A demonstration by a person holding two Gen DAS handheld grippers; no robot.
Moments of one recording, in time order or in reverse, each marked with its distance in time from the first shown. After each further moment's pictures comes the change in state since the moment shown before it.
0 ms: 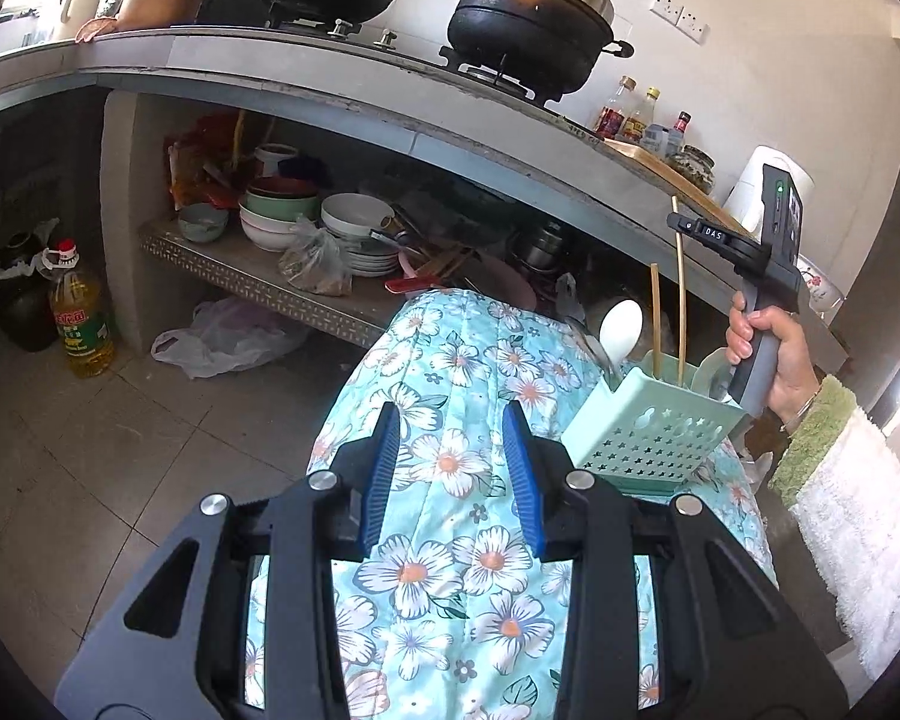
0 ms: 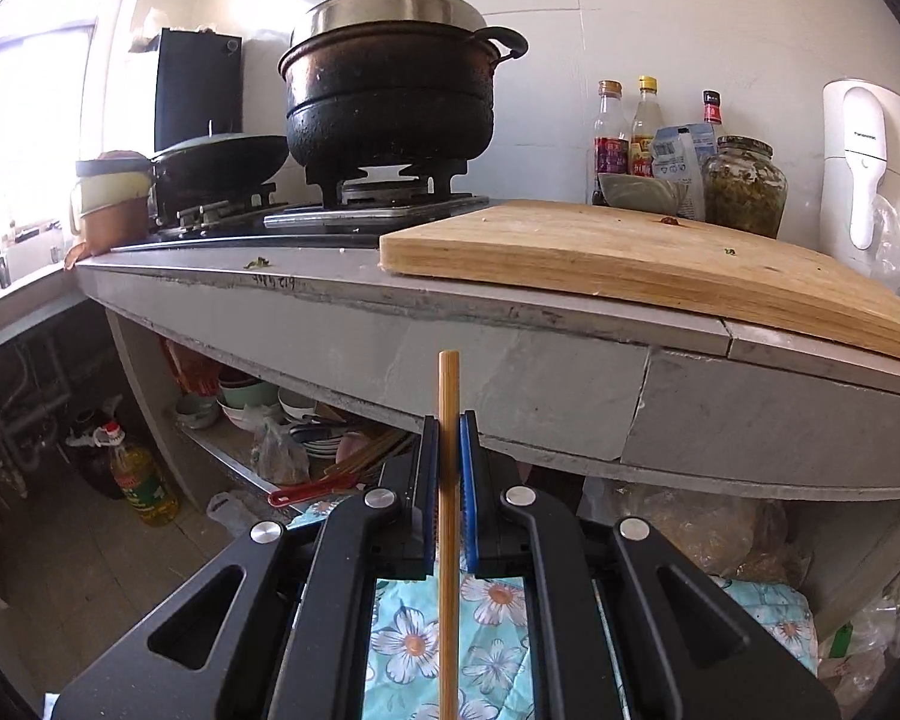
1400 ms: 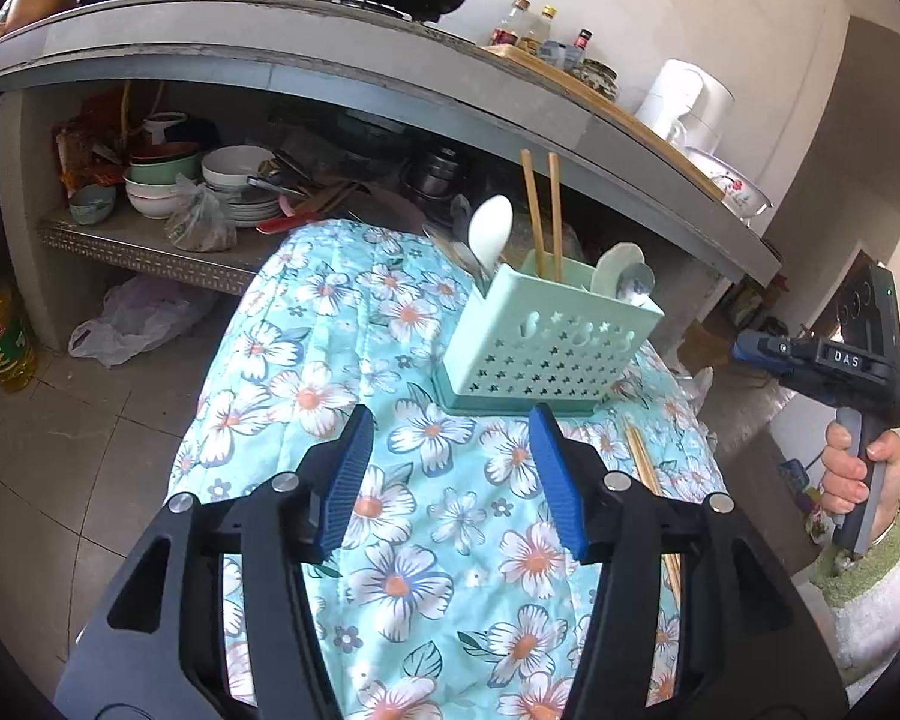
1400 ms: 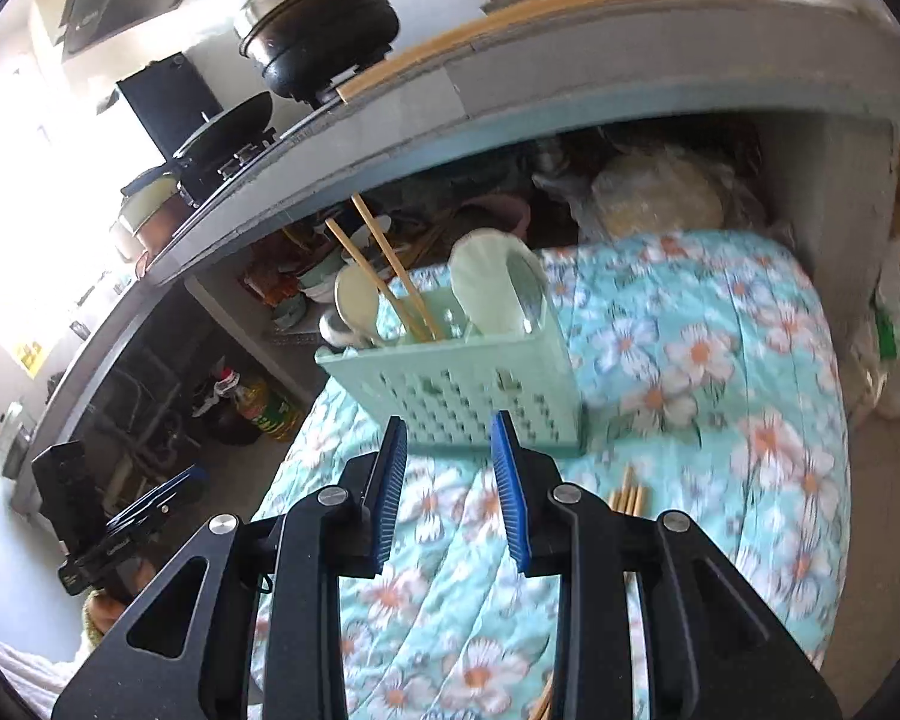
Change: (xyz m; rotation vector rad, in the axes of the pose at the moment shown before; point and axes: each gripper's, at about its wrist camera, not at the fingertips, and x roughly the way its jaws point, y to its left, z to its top) left arm 0.032 -0.069 -0.038 0.137 0.159 -0.195; right arm -0.200 -0.071 -0.157 0.426 0.344 0.197
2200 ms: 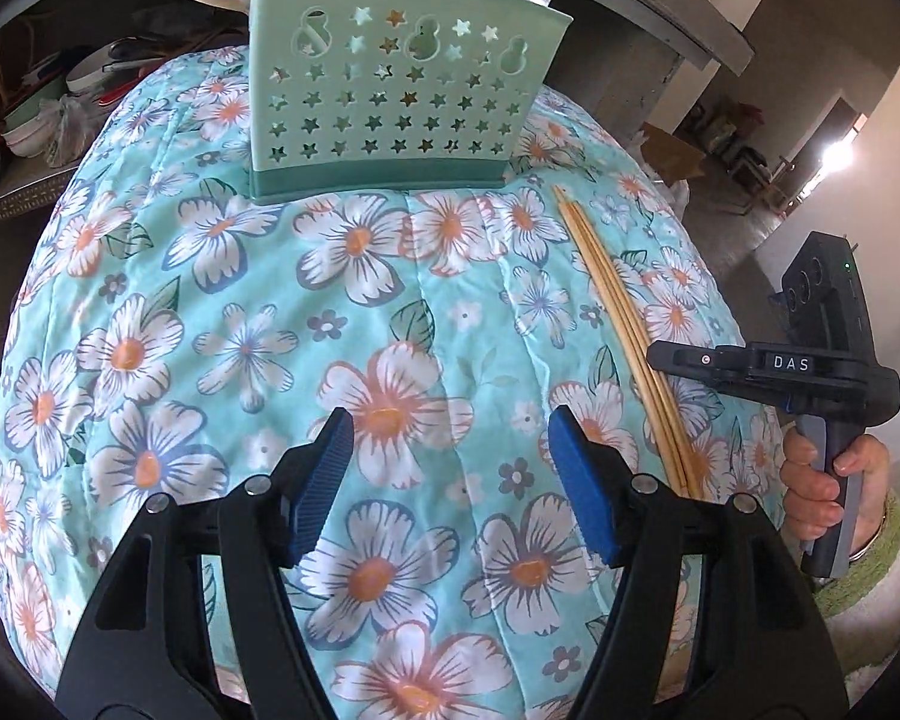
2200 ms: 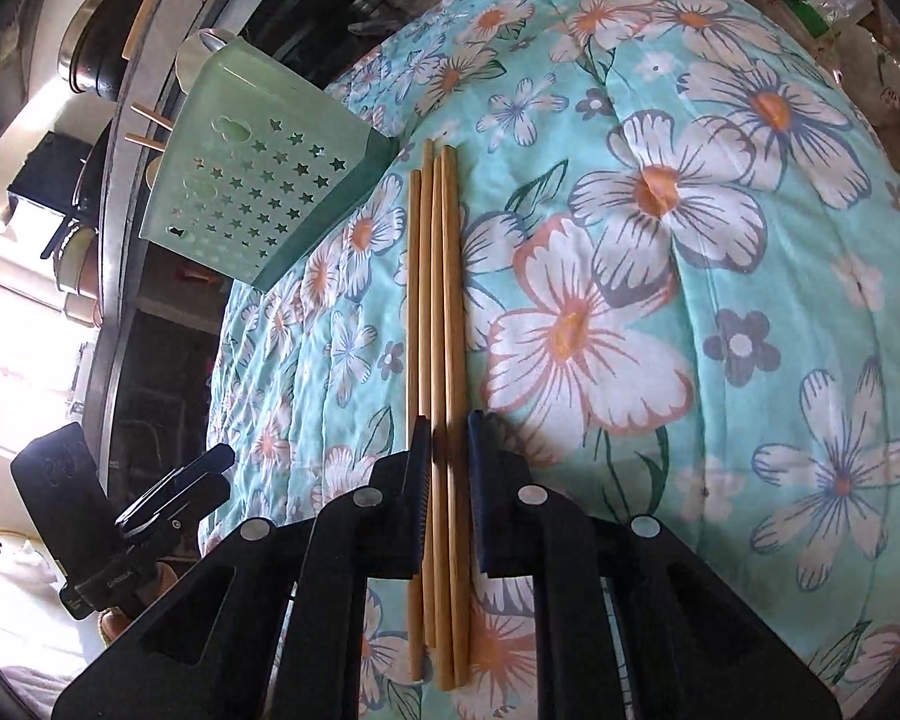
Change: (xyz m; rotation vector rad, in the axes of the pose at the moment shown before) left arm 0.109 -0.096 -0.084 0.165 0.397 -0.052; right arm 0.049 -0.118 -0.147 0.388 0.189 0.034
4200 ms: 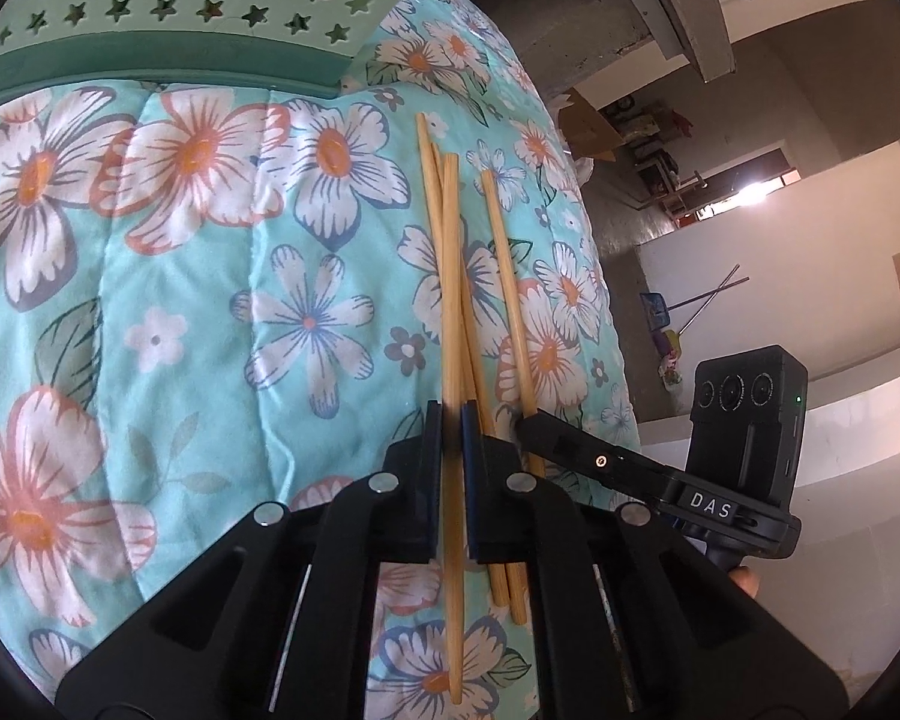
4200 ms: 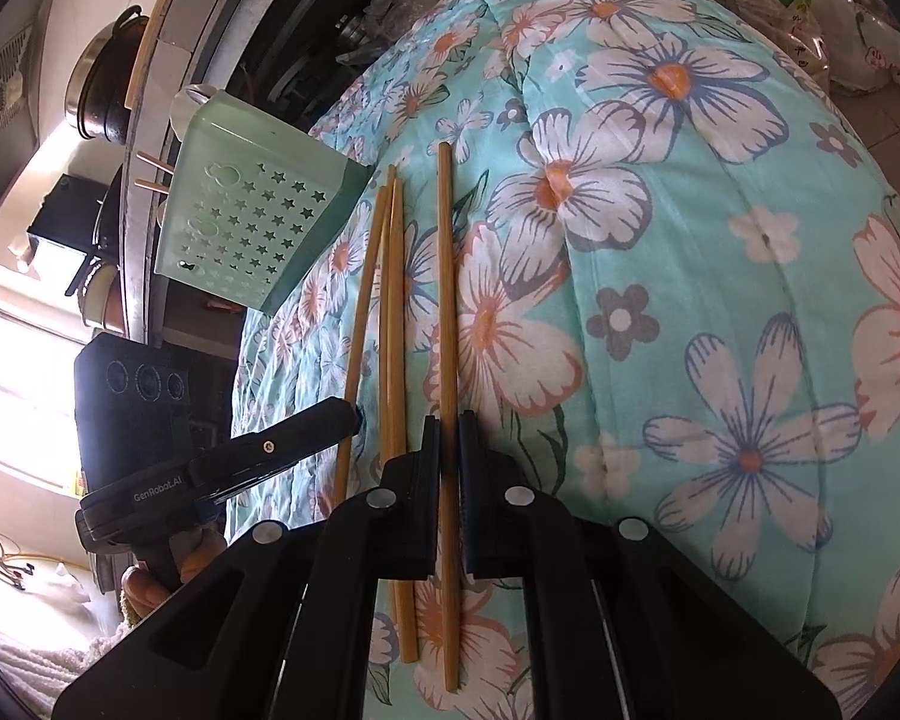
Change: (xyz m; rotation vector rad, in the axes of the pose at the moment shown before) left arm 0.097 -0.043 0.032 -0.200 0.182 -0.388; right arm -0.020 -0.033 -0.007 0.067 -0.041 0.068
